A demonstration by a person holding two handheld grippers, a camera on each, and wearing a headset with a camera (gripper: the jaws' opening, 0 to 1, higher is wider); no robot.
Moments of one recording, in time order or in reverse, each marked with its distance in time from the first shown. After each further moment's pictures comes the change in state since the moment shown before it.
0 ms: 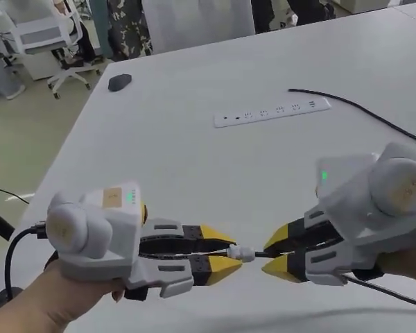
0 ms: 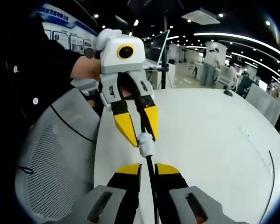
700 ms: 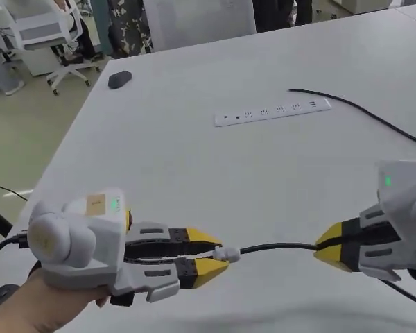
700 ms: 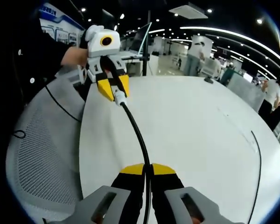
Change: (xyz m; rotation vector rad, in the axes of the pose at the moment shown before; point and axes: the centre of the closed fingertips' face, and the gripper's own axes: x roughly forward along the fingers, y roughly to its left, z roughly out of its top) left arm -0.017 0.006 -0.013 -0.009 -0.003 0.045; right arm -0.052 -0.036 -0.069 0.050 0.090 -0.173
